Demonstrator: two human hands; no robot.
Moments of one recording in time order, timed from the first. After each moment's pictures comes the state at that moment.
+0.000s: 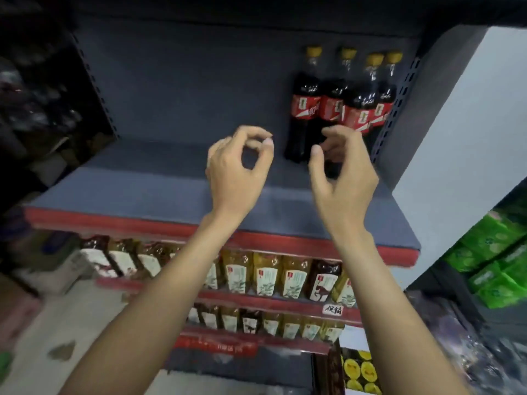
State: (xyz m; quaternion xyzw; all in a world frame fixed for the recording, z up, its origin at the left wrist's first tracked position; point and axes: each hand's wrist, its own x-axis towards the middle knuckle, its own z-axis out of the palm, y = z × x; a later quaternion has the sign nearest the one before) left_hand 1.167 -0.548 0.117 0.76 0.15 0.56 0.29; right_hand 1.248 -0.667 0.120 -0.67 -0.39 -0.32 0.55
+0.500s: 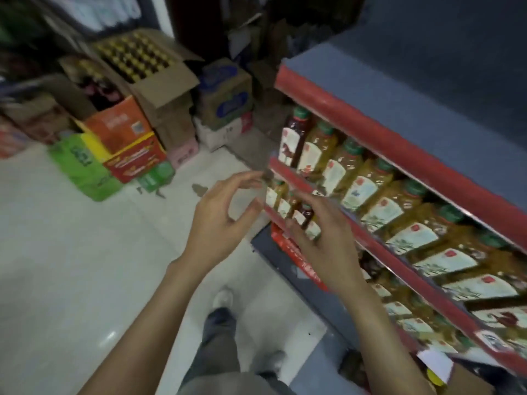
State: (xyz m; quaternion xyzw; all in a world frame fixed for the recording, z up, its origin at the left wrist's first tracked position) left_hand 0.821 -0.538 -0.023 0.73 0.47 0.40 0.29; right_hand 1.003 -0.586 -0.032 -0.60 -0.68 0.20 0.38
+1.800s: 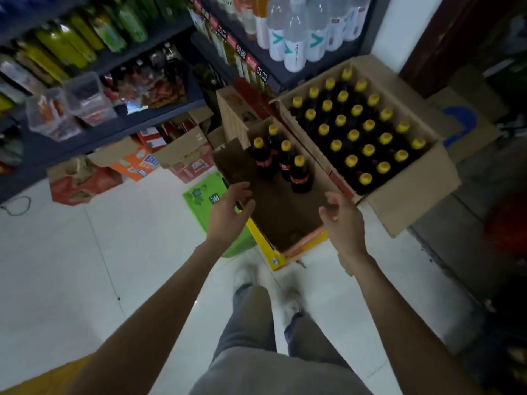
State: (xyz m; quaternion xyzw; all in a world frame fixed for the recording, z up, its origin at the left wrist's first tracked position) left_hand 0.150 0.162 -0.182 0.56 0.72 0.27 0.31; right_hand 0.378 0.172 -0.203 -0.69 -0.57 0.37 0.25
